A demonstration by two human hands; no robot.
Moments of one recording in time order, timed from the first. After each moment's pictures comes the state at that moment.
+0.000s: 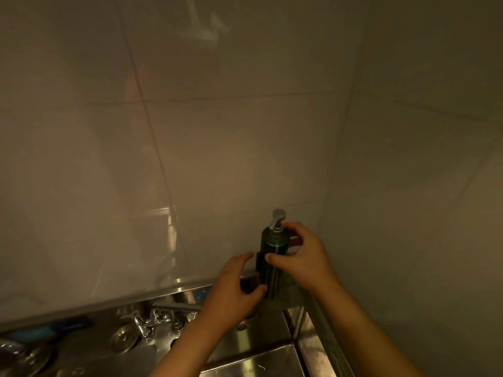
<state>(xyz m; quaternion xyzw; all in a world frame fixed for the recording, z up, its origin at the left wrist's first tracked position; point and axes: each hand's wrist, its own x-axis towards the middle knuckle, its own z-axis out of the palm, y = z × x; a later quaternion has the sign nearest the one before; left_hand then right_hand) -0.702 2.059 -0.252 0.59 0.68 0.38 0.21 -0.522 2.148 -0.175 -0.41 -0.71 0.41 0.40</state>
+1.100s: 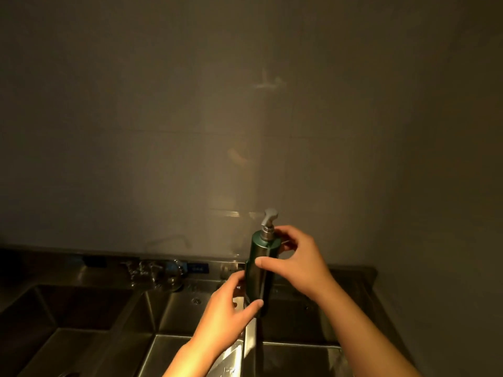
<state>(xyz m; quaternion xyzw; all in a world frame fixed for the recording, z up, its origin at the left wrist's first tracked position) -0.756 1.695 -0.183 0.47 0.73 0.47 0.17 -0.616 1.834 -0.080 -0.24 -0.81 0.41 0.35</state>
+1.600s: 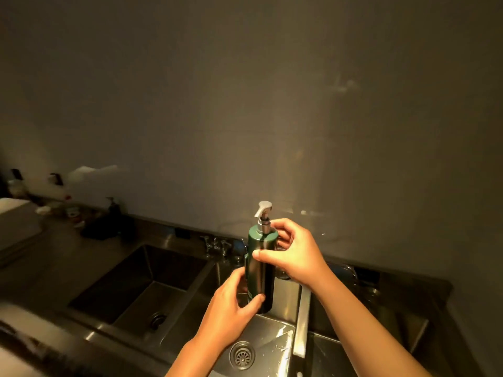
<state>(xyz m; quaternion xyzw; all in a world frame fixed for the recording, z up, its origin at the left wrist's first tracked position) -0.733 1.534 -0.167 0.38 0.79 0.48 0.08 -0.650 1.710 -0.067 -0.08 -0.80 0.52 0.28</state>
